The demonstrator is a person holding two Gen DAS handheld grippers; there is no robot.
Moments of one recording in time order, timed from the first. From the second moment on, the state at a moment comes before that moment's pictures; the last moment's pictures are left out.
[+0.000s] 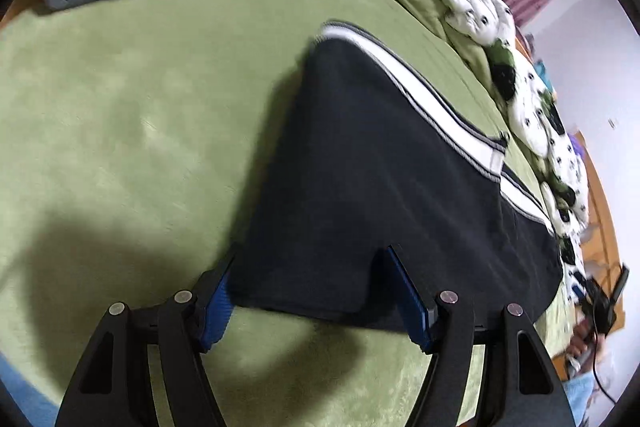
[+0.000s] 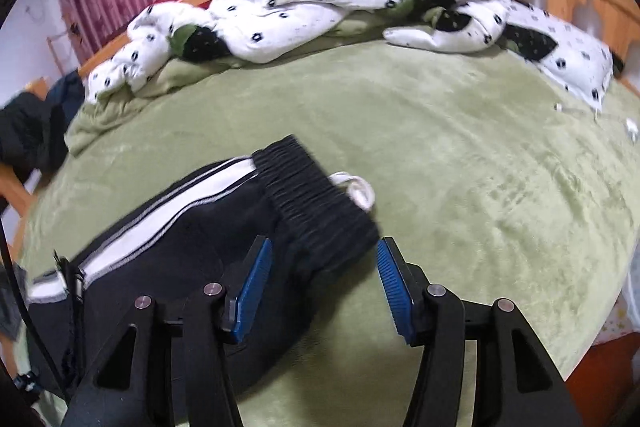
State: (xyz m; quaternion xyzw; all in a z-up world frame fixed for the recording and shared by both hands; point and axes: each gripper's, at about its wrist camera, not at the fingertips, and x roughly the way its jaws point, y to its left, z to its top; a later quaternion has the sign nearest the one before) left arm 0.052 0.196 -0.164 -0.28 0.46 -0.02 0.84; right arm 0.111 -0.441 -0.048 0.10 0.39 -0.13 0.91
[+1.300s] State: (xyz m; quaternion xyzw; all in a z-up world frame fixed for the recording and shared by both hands) left arm 0.080 -0.184 -0.078 -0.08 0.40 -0.28 0.87; right arm 0.068 -0.467 -0.041 0.13 0.37 -0.03 0.92
